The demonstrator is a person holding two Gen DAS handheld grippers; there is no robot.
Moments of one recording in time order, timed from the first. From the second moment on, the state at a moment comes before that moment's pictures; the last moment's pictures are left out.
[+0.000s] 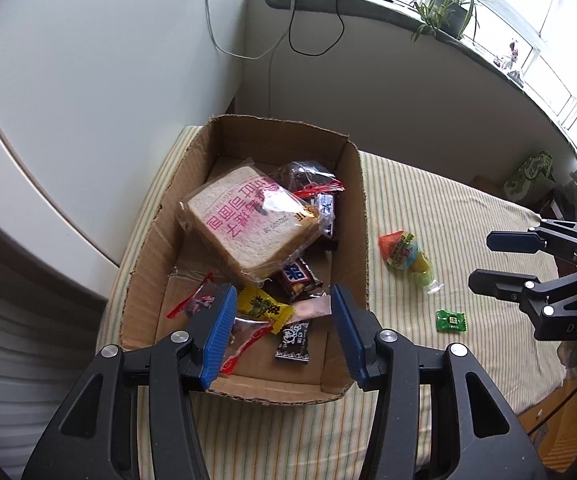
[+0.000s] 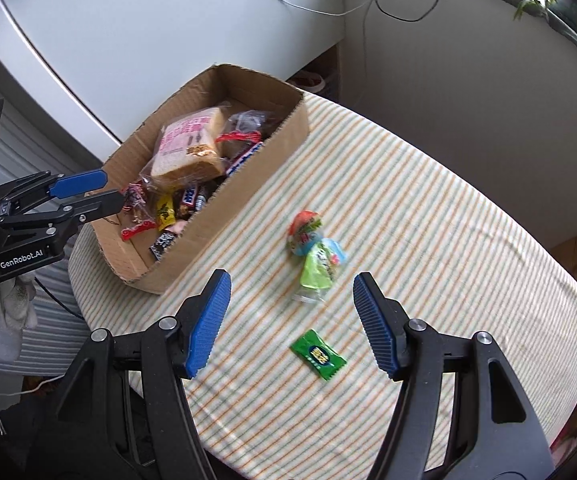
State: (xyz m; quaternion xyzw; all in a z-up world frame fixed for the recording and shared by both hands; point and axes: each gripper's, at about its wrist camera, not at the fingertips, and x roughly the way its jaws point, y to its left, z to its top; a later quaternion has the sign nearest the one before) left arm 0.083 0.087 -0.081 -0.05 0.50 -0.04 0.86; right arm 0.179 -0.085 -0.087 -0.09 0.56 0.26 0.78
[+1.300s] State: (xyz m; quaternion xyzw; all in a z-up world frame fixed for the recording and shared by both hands) left arm 0.121 -0.044 -0.135 -0.08 0.56 -0.14 0.81; right arm 0.146 -0.155 -0.156 -0.06 0.59 0.29 0.75
